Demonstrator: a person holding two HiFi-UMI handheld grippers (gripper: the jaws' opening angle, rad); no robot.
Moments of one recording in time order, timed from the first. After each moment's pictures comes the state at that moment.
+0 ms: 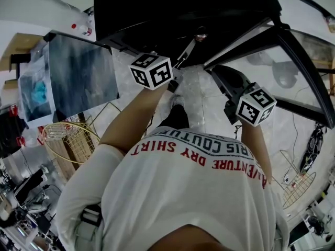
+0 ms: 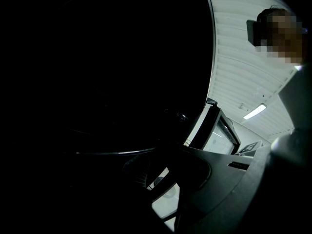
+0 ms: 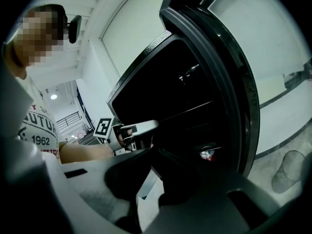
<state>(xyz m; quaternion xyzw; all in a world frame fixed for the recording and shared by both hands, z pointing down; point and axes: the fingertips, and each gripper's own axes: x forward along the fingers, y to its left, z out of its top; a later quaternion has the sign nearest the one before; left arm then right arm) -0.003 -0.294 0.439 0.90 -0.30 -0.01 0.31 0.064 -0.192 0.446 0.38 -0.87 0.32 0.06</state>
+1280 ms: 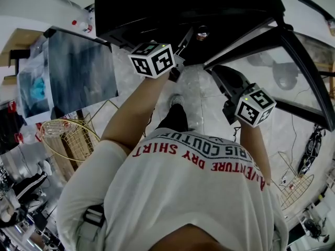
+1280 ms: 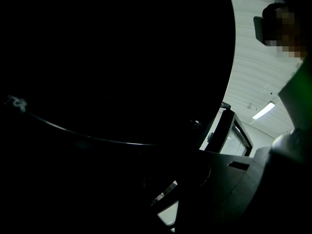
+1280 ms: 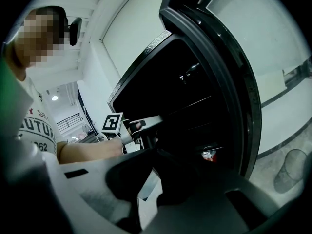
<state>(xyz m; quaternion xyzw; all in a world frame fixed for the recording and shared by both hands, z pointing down) -0.012 -0.330 0.440 0.89 -0.35 -0.02 0.30 0.061 -0.193 0.449 0.38 -0.87 0.32 0.05</state>
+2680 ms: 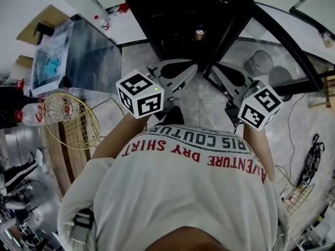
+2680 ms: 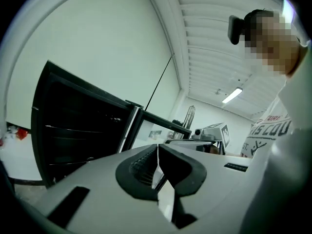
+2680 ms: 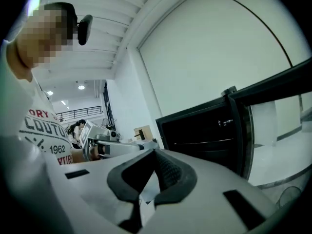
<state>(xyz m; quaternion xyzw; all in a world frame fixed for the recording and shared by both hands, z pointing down) 0.027 -0.048 0.302 0.95 -0.23 0.03 0.22 0.073 -0.049 0.303 0.31 -0.93 0.18 0.03</state>
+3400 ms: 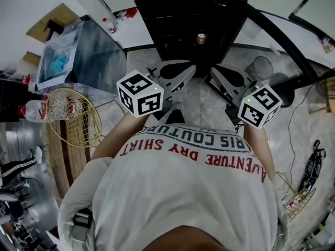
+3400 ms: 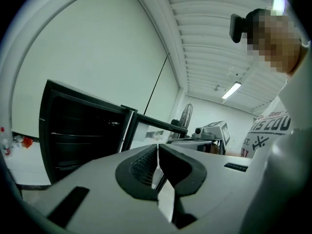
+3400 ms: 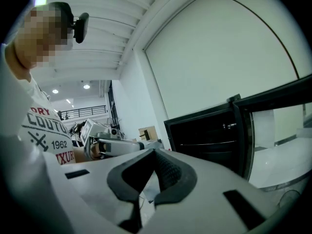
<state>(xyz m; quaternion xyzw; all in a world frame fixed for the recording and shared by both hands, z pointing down) 0.008 -0.041 0.295 0.95 -0.26 0.04 0.19 0.056 -0.042 0.298 0.29 -0.94 0.17 0.02</state>
